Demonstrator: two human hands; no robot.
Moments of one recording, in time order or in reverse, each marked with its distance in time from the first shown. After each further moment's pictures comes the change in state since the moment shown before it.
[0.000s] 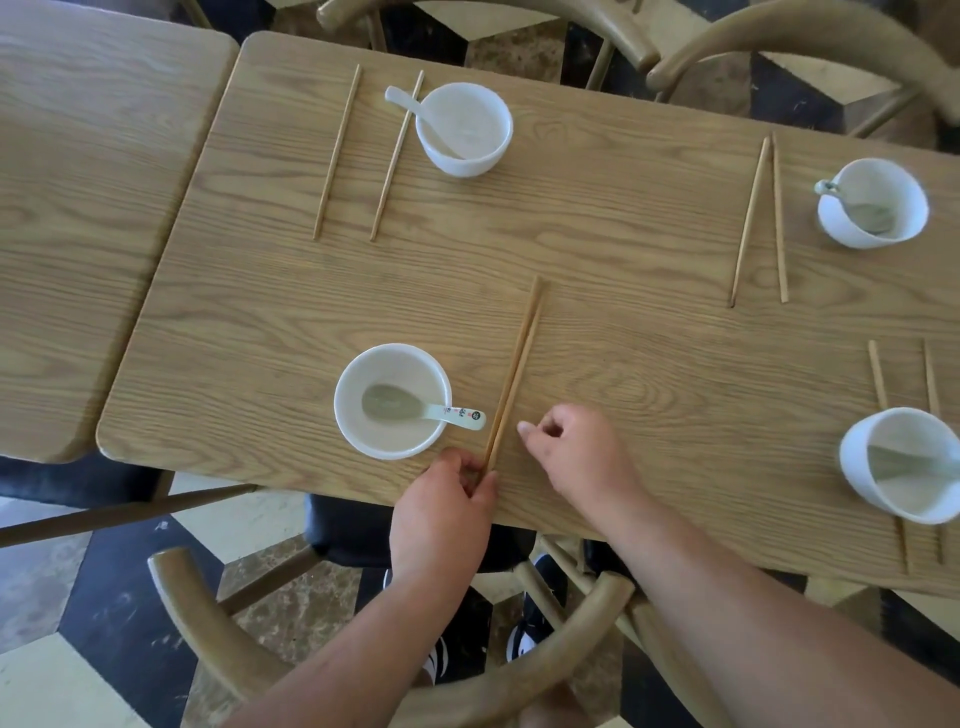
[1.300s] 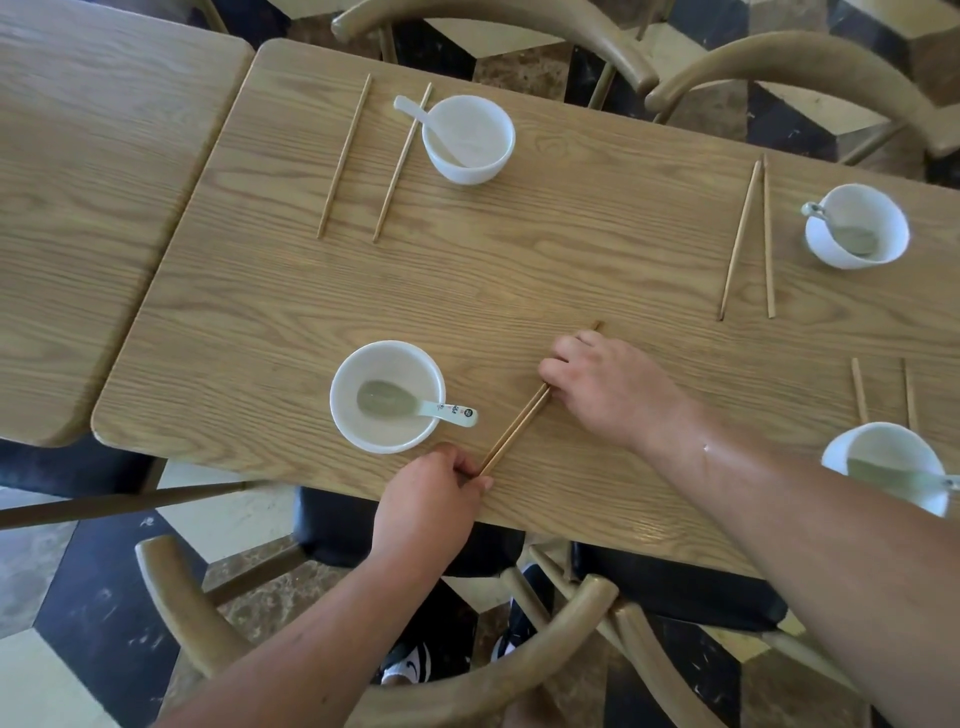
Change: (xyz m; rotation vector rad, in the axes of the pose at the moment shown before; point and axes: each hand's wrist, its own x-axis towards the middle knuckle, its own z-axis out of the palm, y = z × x) left_hand 0.009 0.004 -0.010 0.099 -0.098 0.036; right_hand 0.055 -0.014 -0.066 -1.024 0.119 -0.886
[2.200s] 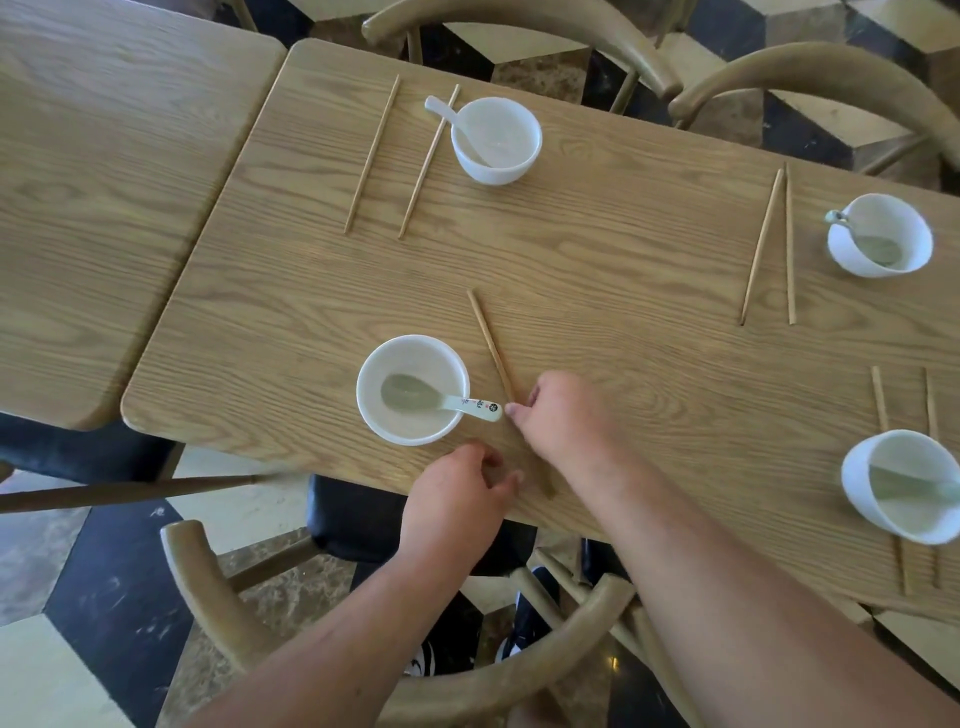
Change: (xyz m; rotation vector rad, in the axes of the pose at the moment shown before) left_hand -0.006 0.000 0.004 -0.039 0.032 0.081; right_hand 0.021 -0.087 -0.001 0.600 -0.206 0.764
